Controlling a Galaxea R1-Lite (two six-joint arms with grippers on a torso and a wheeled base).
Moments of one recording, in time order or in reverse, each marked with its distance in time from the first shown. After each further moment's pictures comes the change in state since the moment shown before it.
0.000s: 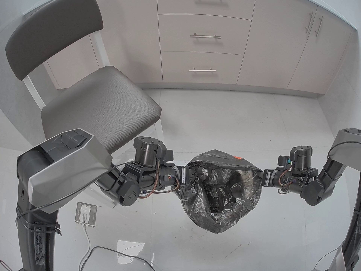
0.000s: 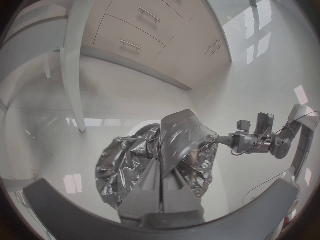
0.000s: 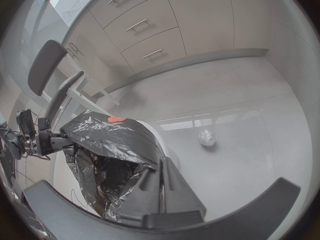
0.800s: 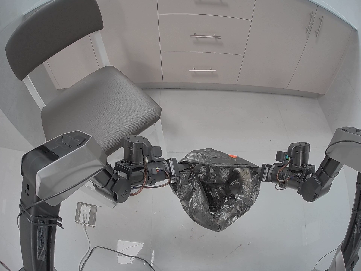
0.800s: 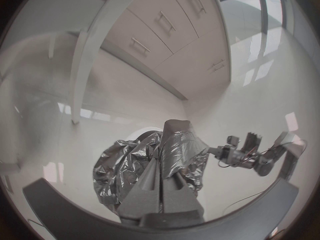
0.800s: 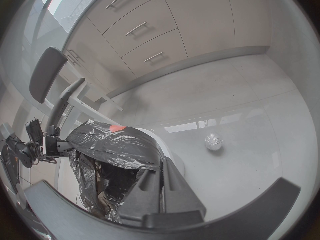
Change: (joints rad) left arm 0.092 0.059 -0.005 -0.148 -0.189 -0.212; right arm -0.001 0.027 -0.068 0.001 0.027 0.047
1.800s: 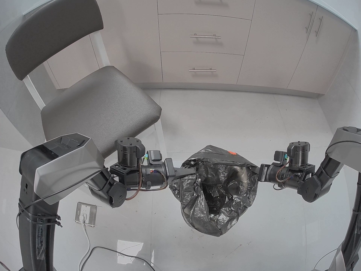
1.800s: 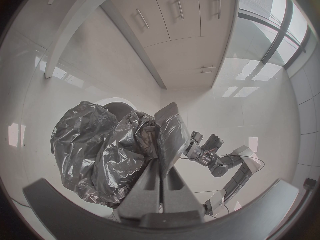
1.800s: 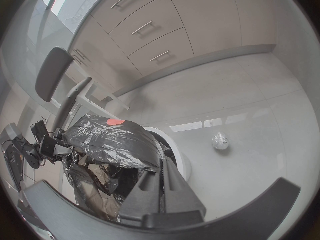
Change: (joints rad) left arm 0.017 -0.008 0.080 -0.154 -0.302 -0.307; right arm 0.014 -0.013 0.002 0.001 0.049 0.002
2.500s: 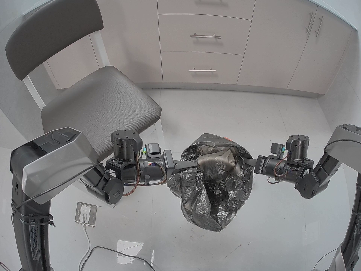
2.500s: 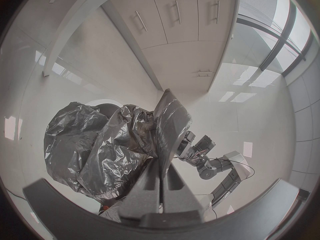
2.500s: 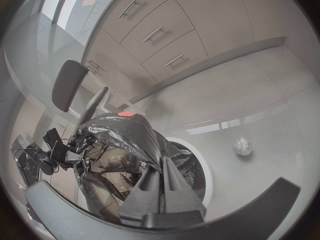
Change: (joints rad) left arm -0.006 -0.068 0.015 0.001 -0.001 -0.078; right arm 0.015 0.004 -0.059 -0.049 0.131 0.094
